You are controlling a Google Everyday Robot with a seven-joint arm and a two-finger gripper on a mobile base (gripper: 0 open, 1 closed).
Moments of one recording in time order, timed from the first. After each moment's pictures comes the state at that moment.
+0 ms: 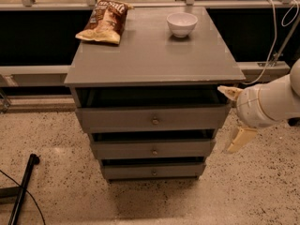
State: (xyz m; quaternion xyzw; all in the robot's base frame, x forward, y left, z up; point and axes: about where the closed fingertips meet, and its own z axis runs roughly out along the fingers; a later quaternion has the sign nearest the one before) arm 0.499 -0.201 0.804 -0.69 0.66 -0.03 0.29
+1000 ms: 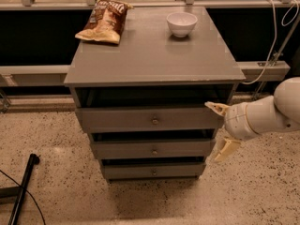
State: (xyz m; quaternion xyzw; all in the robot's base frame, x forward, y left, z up) arm 0.509 -0.184 0.733 -0.69 0.64 0.05 0.33
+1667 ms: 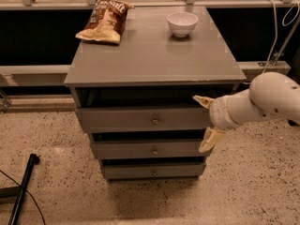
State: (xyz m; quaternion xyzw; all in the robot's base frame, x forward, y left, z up) arm 0.555 -0.164 0.714 -0.71 0.63 0.03 0.33
